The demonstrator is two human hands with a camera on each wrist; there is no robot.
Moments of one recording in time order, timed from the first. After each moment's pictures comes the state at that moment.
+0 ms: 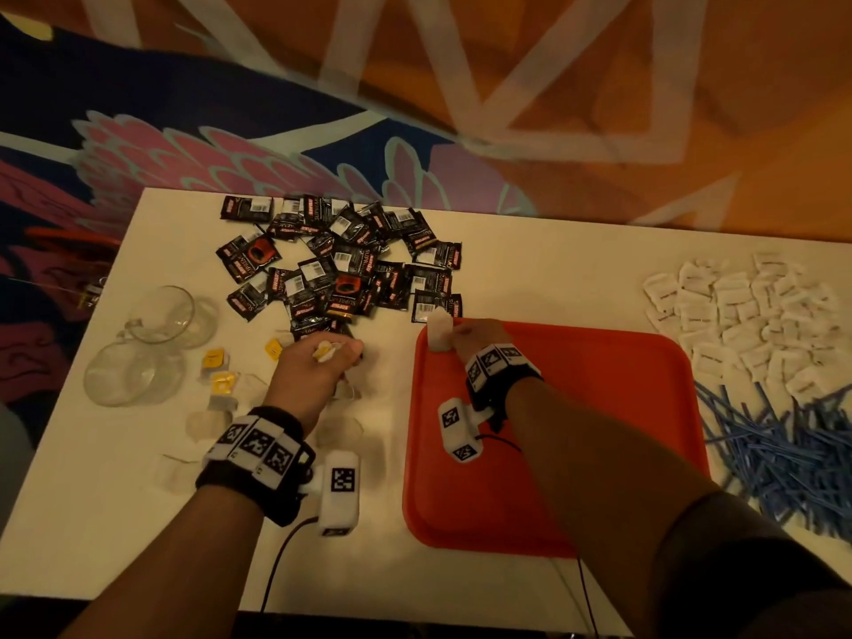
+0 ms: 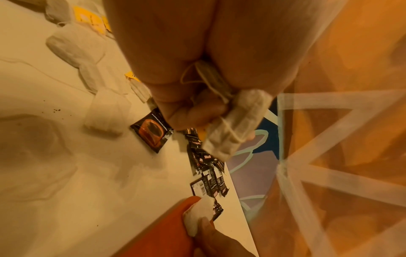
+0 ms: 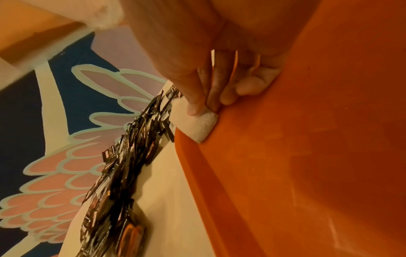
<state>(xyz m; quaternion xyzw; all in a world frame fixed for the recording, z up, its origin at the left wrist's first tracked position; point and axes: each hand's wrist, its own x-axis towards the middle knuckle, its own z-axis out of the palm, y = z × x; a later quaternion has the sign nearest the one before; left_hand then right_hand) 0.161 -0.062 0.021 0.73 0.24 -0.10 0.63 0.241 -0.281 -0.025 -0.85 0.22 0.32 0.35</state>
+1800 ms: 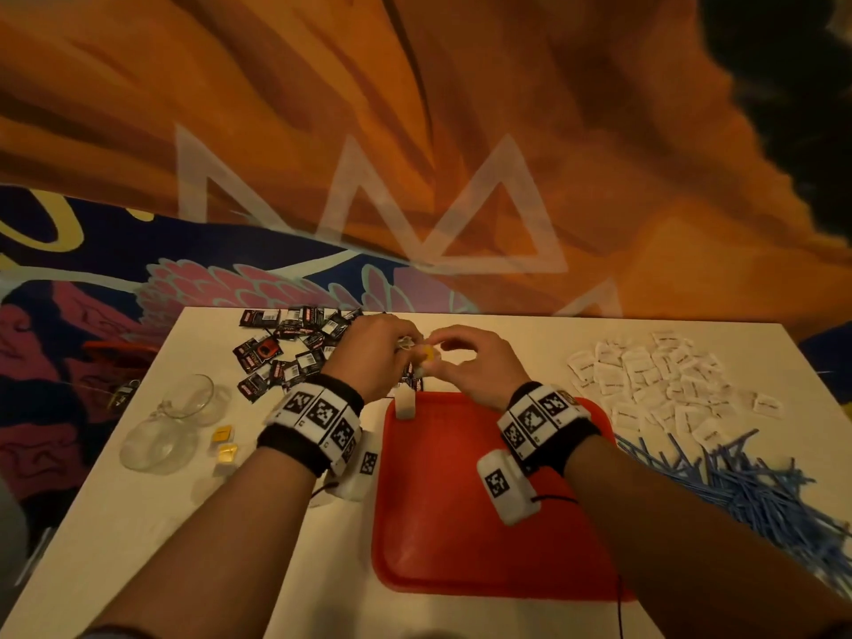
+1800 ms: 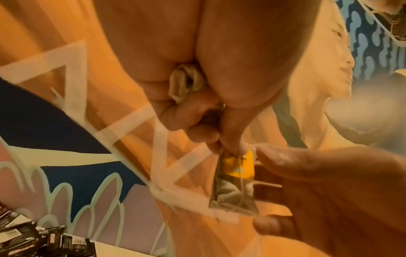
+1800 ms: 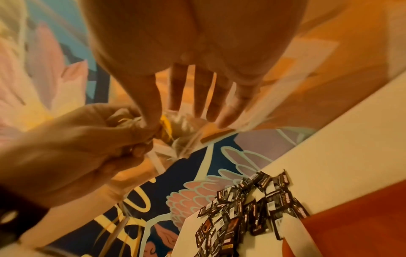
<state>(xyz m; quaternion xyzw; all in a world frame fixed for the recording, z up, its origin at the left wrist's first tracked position) 0.185 -0.173 0.196 0.95 -0.13 0.01 0.27 0.180 -0.352 0.160 -0.83 -0.08 0.05 0.55</state>
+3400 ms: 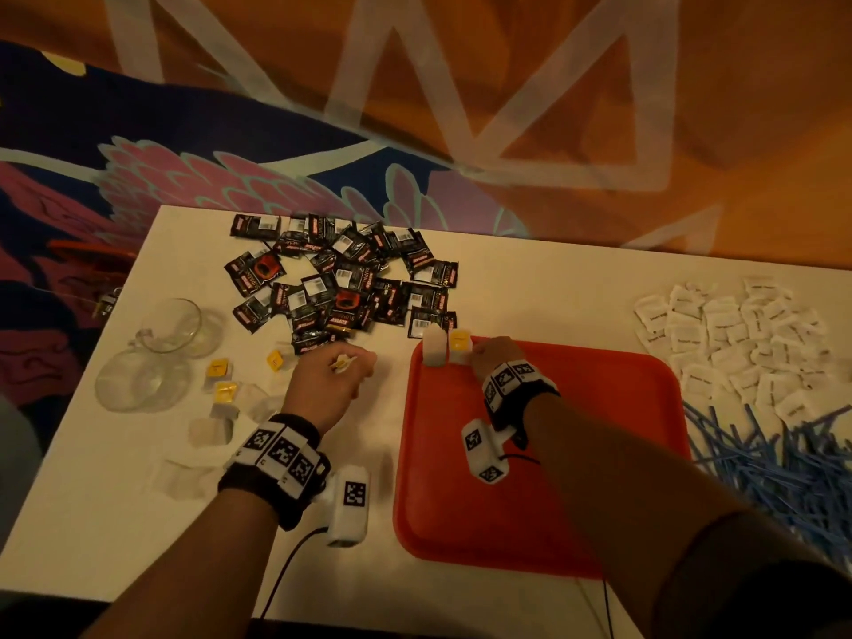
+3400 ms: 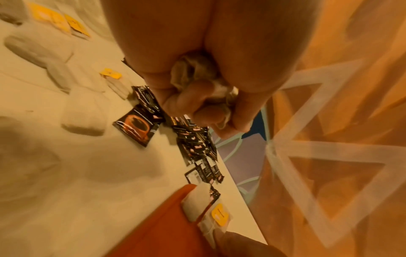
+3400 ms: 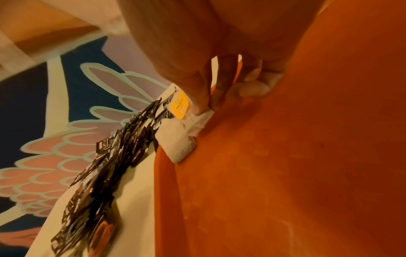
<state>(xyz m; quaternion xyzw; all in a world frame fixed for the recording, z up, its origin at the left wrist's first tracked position) 0.163 -0.086 0.035 0.80 0.19 -0.09 0.56 0.243 -0.310 -0.017 -0.92 0.12 0.32 0.18</state>
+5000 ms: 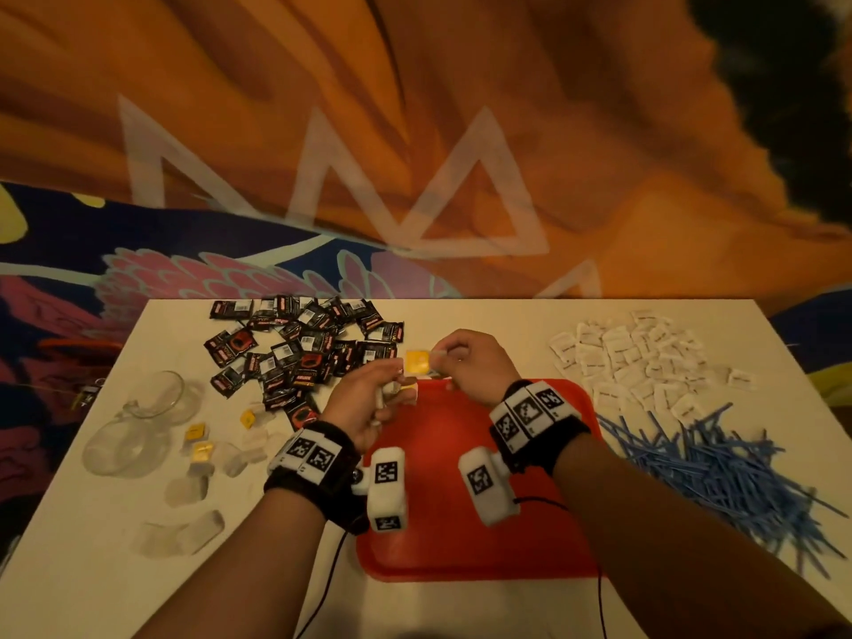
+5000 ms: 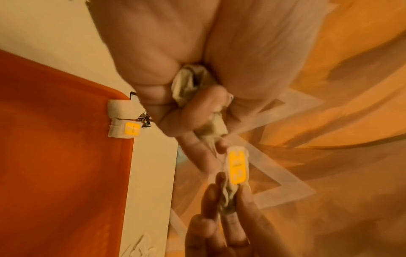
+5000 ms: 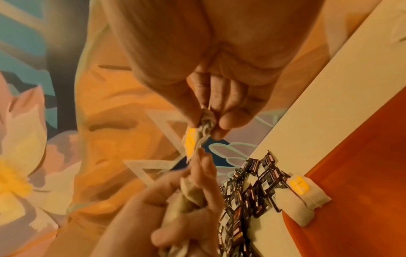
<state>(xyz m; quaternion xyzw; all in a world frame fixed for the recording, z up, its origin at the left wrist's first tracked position) 0.162 -0.189 0.112 0.52 0.23 -0.22 0.79 0.179 -0.361 0.136 -0.82 0.06 0.10 0.55</state>
